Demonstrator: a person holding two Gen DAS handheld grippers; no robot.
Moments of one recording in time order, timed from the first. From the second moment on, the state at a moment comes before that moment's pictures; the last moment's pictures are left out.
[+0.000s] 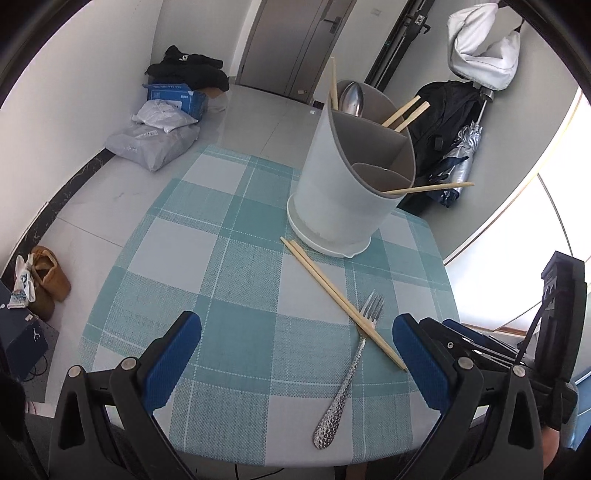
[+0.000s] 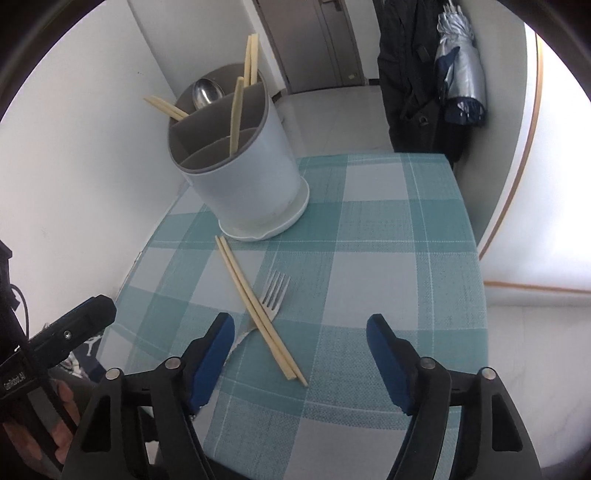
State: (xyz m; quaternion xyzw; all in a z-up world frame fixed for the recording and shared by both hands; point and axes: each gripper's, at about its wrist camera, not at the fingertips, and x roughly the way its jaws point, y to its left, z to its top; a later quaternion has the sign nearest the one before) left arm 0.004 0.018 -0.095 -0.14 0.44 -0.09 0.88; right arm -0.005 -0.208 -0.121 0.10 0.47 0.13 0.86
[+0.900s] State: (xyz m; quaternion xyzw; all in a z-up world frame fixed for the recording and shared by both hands) left arm 0.025 0.044 -0.105 -0.21 0.47 -0.08 0.85; right arm 0.055 -0.183 -0.154 0.16 0.51 0.16 0.83
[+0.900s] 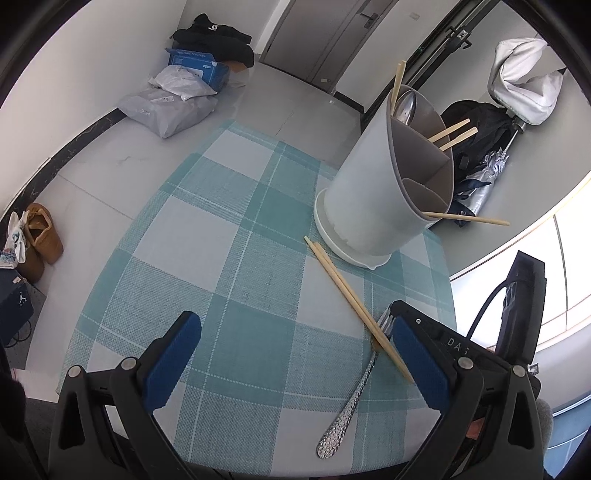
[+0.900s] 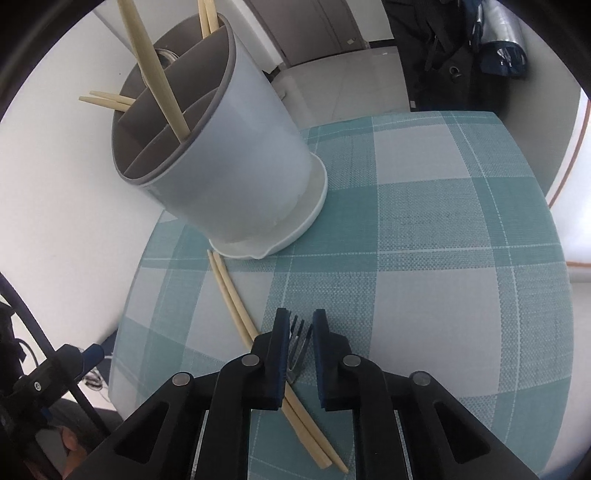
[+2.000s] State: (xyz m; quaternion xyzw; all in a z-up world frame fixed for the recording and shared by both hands) left arm 0.036 0.032 -0.132 -0.18 0.53 -0.01 0.83; right arm 0.034 -0.233 -0.082 0.12 0.36 0.11 0.92
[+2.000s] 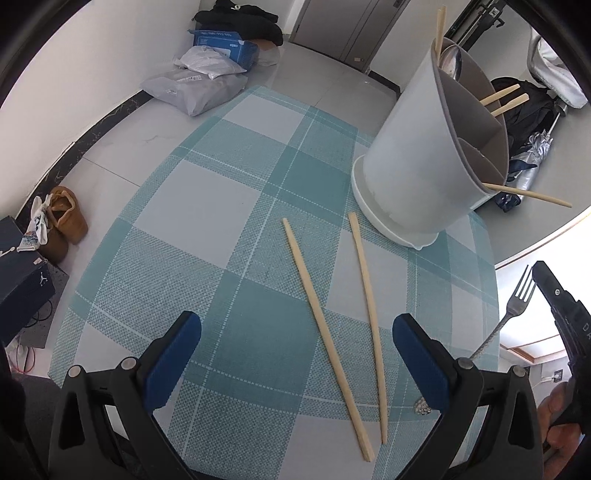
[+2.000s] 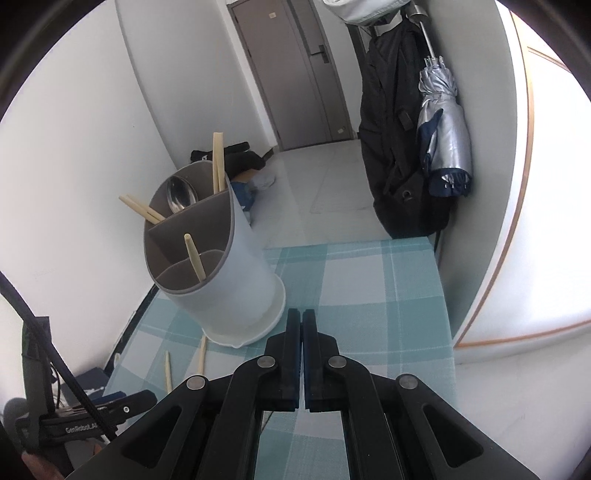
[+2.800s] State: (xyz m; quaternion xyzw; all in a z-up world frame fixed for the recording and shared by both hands) left arm 0.070 0.045 -0.131 -0.15 0.54 0.06 0.83; right arm 0.024 -0.212 -0.072 0.11 0.34 0.15 0.92
